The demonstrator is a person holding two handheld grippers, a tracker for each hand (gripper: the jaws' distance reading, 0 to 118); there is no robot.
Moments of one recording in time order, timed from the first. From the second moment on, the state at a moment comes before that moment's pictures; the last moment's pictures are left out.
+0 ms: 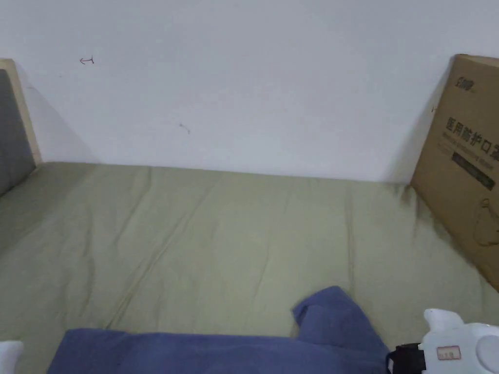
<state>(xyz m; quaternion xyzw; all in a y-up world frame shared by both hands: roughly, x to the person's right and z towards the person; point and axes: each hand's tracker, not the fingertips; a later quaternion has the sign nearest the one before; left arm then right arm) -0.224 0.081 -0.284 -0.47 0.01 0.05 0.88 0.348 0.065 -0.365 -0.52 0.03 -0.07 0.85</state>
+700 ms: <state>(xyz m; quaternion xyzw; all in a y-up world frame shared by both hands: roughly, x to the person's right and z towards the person) -0.253 0.051 -0.368 -0.49 0.02 0.10 0.86 0.348 0.014 -0.432 -0.59 0.01 -0.11 0.80</state>
